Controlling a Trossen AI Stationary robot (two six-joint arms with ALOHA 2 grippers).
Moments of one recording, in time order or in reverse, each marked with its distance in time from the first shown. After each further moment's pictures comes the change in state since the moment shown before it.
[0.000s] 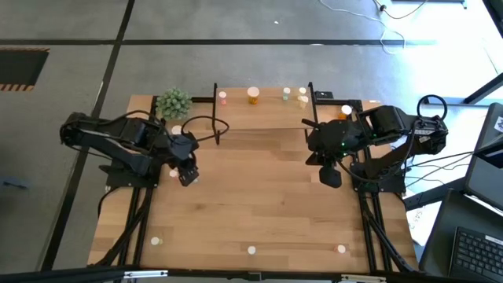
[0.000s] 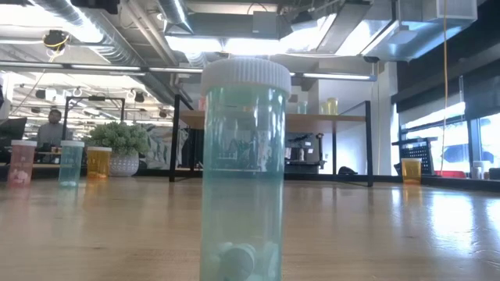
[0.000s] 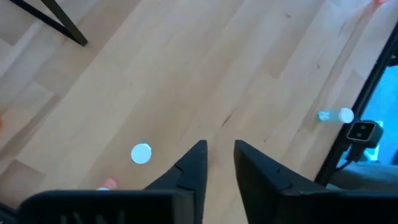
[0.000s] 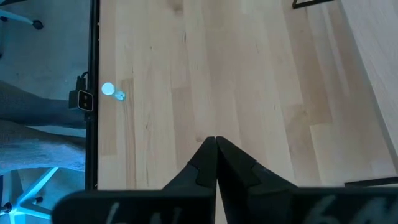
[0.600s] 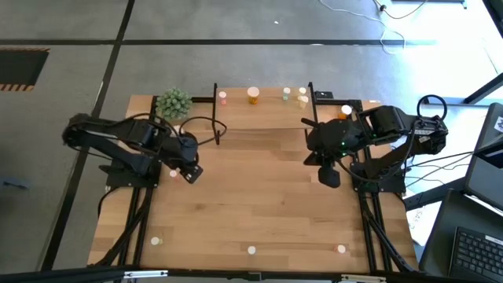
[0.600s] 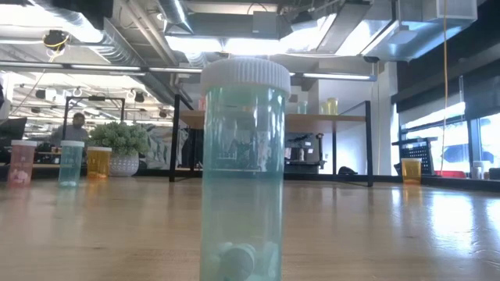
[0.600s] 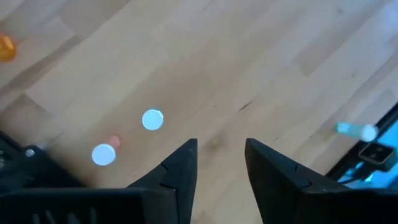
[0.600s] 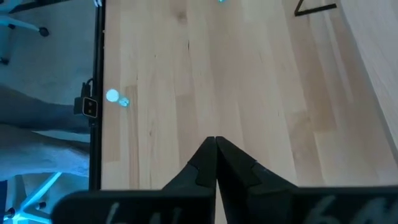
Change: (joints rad) left arm 0.022 0.053 0.001 -0.093 0.027 -0.209; right arm 0.000 0.000 0.000 0.036 -0.005 0.007
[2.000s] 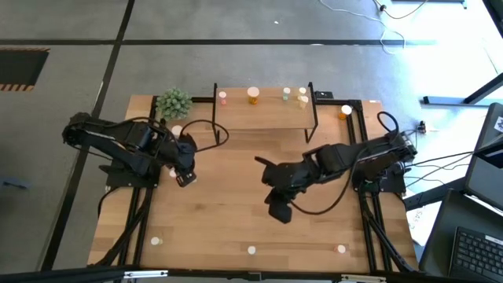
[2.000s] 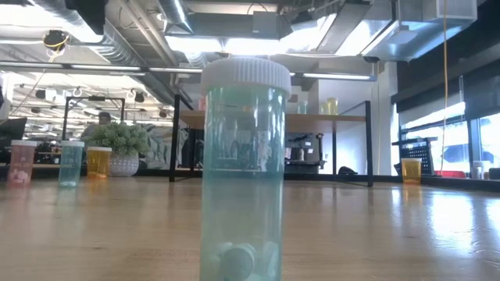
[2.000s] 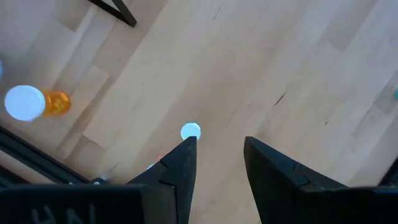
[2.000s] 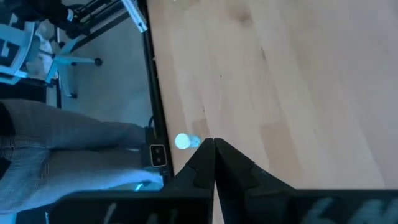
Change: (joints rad) left arm -0.055 -0.010 0.000 -0.058 -0.128 0.244; right arm 0.131 0.325 0.000 0.377 -0.085 0.364
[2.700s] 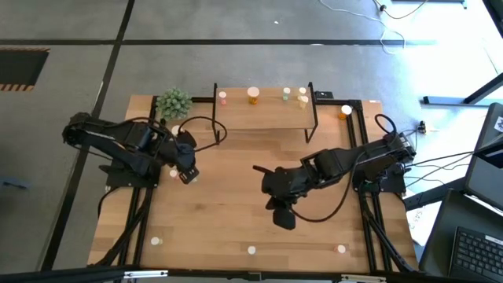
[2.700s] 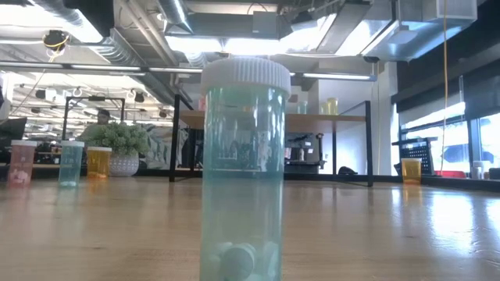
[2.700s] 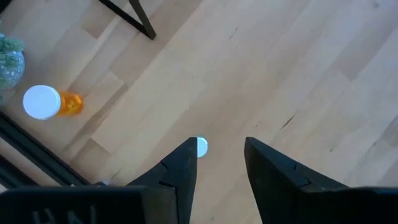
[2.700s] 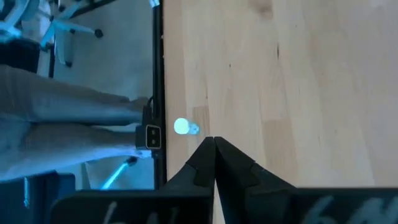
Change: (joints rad) left arm -0.010 0.000 0.000 0.004 -0.075 -0.086; right arm 0.029 0.016 0.000 -0.005 -0.023 -0.117
